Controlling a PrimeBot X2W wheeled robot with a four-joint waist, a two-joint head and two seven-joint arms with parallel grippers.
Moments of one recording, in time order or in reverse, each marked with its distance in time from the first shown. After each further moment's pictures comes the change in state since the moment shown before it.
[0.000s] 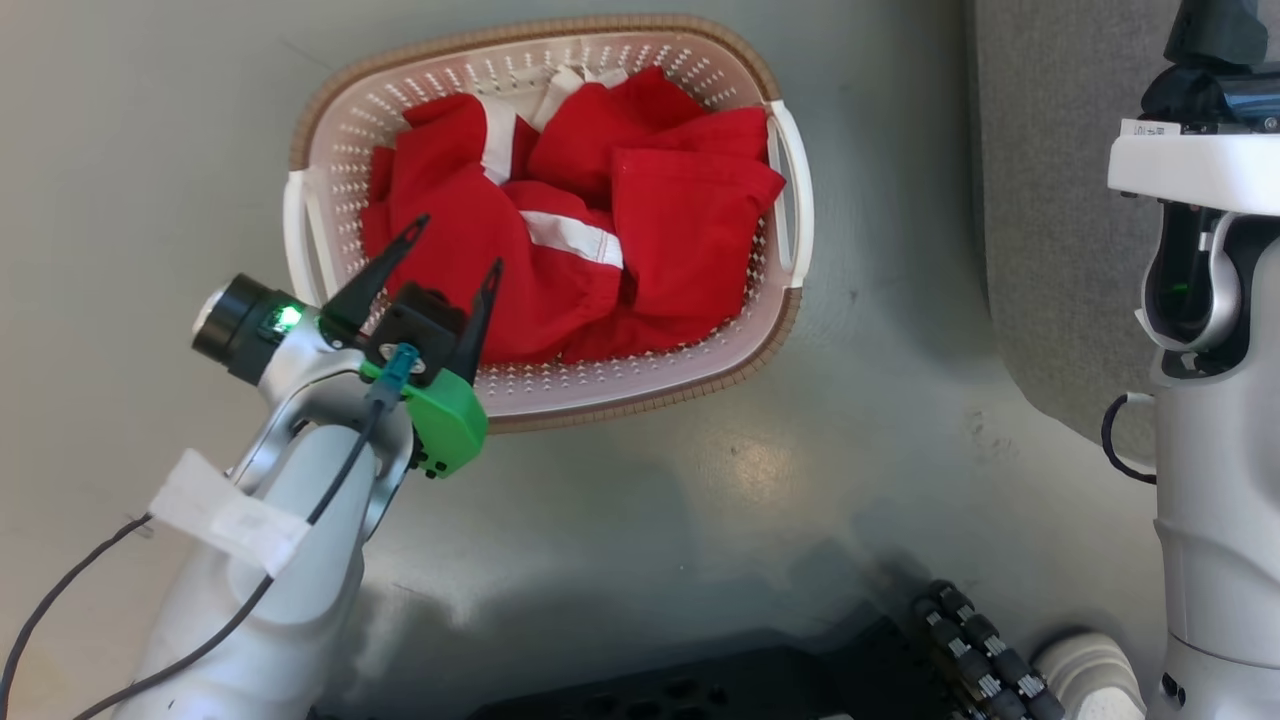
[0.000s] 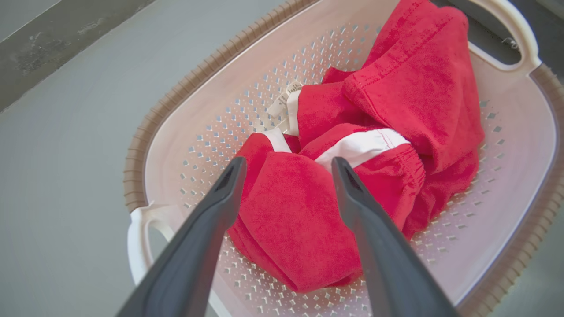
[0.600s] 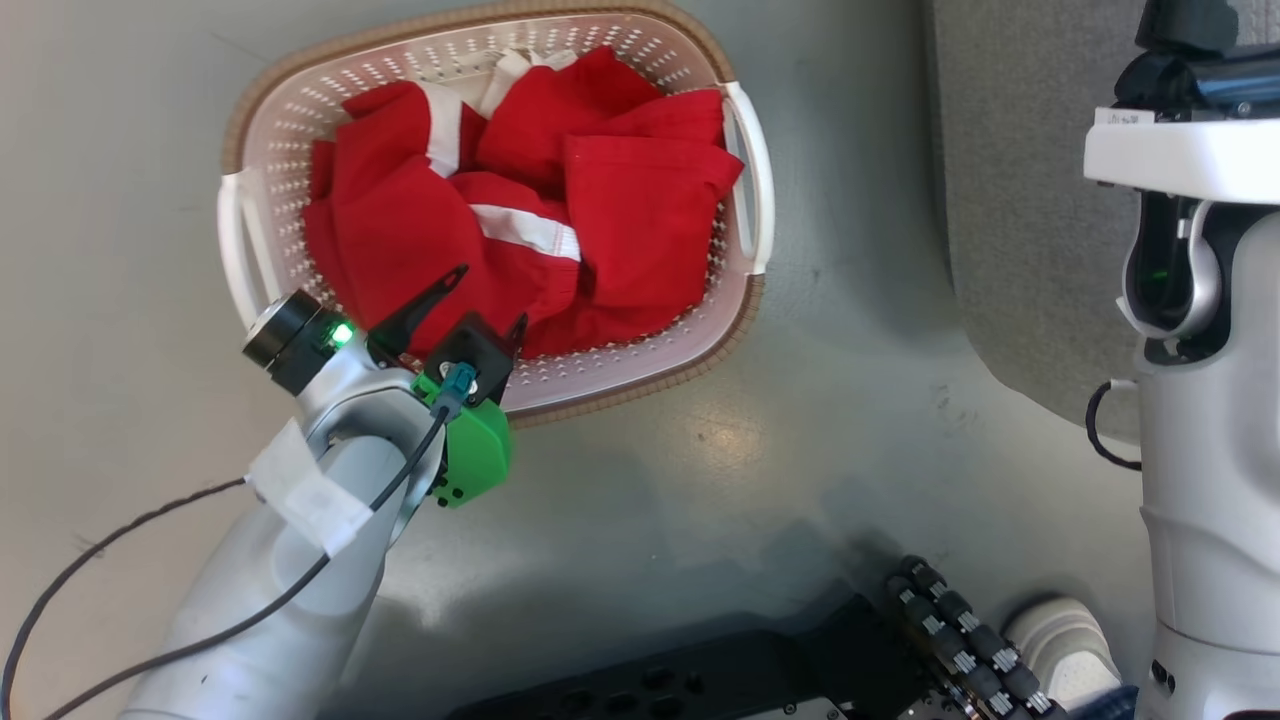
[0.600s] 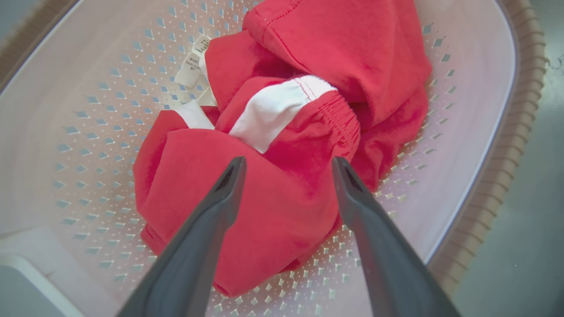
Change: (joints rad) left arm -0.069 -0.012 -0.160 0.179 0.020 -0.010 0.026; right arm -0.033 0.009 0.027 0.019 0.000 0.016 0.000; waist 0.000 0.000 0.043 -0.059
